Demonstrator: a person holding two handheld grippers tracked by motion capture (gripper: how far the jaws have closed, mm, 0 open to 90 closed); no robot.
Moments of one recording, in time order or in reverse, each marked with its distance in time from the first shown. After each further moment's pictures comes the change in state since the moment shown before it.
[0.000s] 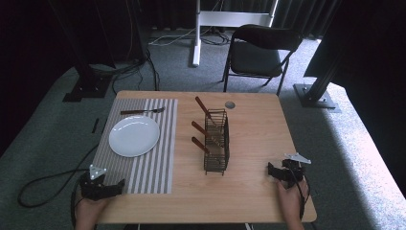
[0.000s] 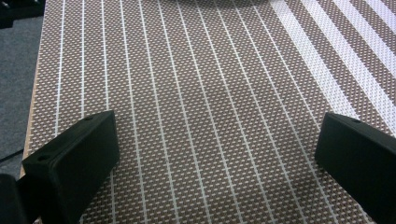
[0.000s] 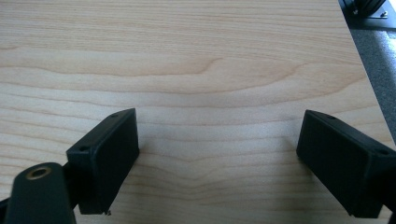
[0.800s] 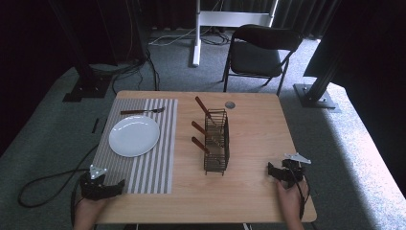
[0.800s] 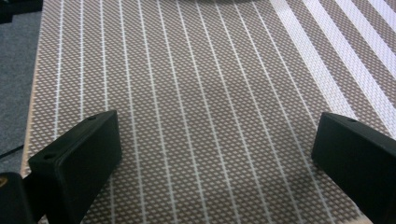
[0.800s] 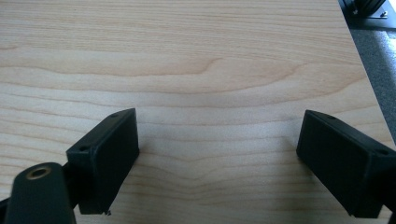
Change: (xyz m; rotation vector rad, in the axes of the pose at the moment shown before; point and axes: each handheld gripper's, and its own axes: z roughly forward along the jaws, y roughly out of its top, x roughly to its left) left arm -0.003 0.002 -0.003 0.027 -0.004 -0.006; right arm 0.000 0.000 0.000 0.000 -0.001 0.000
